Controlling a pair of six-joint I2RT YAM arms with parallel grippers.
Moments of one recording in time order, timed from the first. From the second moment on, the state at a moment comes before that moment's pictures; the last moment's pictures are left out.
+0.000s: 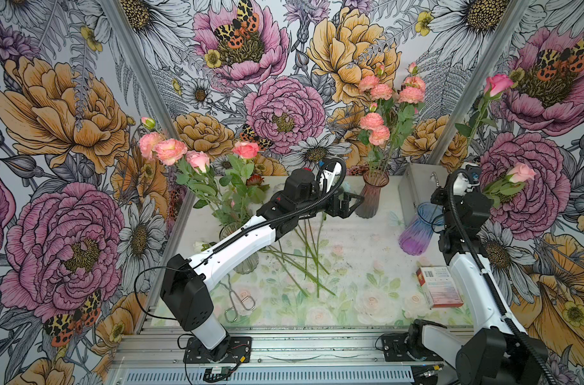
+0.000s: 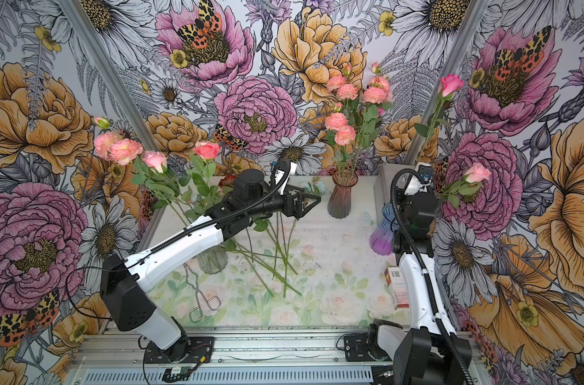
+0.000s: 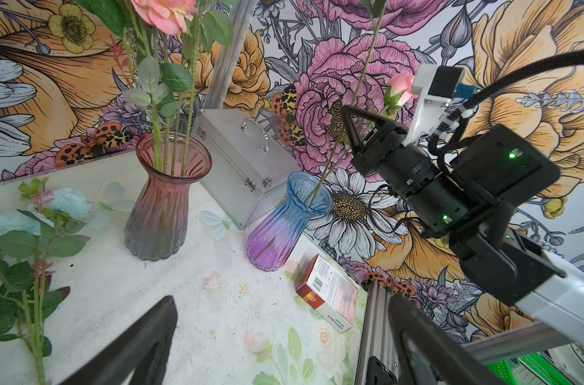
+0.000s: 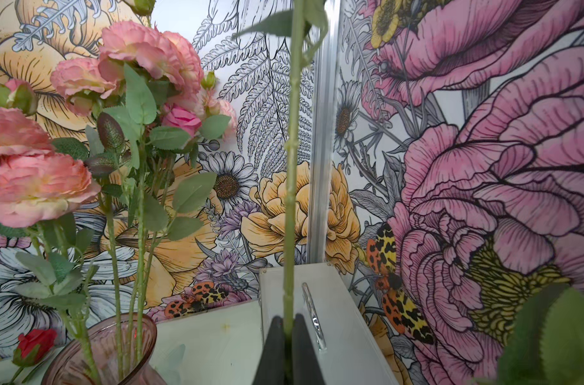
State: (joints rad) left arm -0.76 1.62 1.51 -0.12 0.38 -0.43; right arm -0.23 1.10 0.88 0.27 0.07 0.00
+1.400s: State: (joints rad) left arm -0.76 1.60 1.51 -0.13 0.39 -0.46; right arm -0.21 0.99 0.66 0.14 0.19 0.26
